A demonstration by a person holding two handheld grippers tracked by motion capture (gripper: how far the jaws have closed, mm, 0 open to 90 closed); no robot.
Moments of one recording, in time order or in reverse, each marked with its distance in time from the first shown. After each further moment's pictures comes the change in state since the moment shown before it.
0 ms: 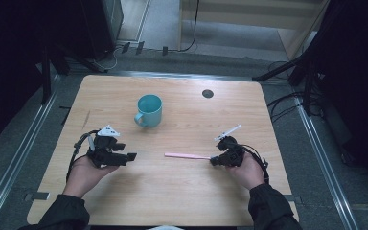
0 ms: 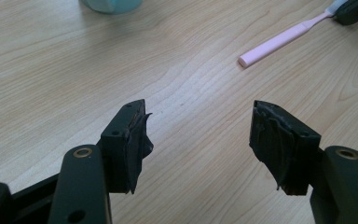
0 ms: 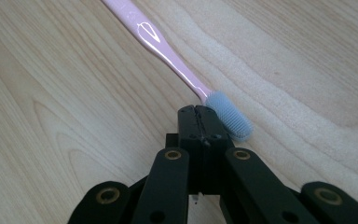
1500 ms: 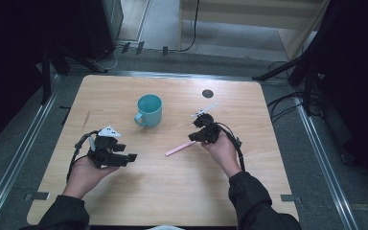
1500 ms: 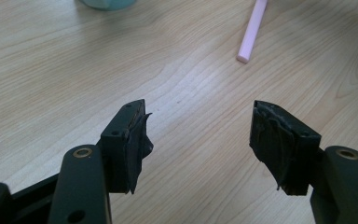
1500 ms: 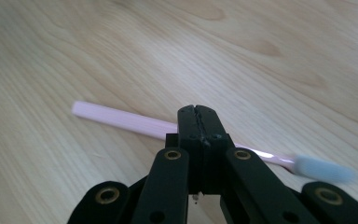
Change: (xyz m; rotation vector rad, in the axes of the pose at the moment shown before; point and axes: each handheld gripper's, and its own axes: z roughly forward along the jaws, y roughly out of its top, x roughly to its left) left arm -0.001 -0.001 0.001 0.012 -0.007 -0.001; right arm 0.022 0.094 0.021 -0.122 -0.045 -0.036
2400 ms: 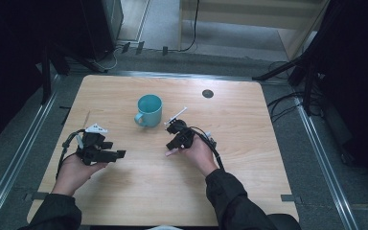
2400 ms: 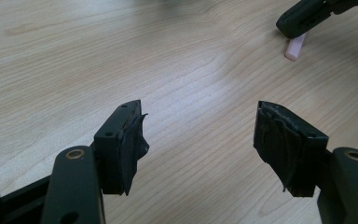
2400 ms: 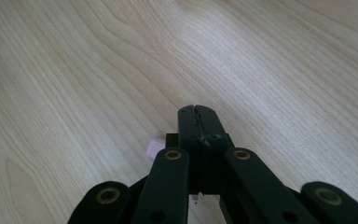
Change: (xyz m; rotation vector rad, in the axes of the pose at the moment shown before) left arm 0.033 -0.012 -0.008 -0.003 0.059 -0.091; right arm 0.050 0.025 0.051 0.130 0.079 -0.055
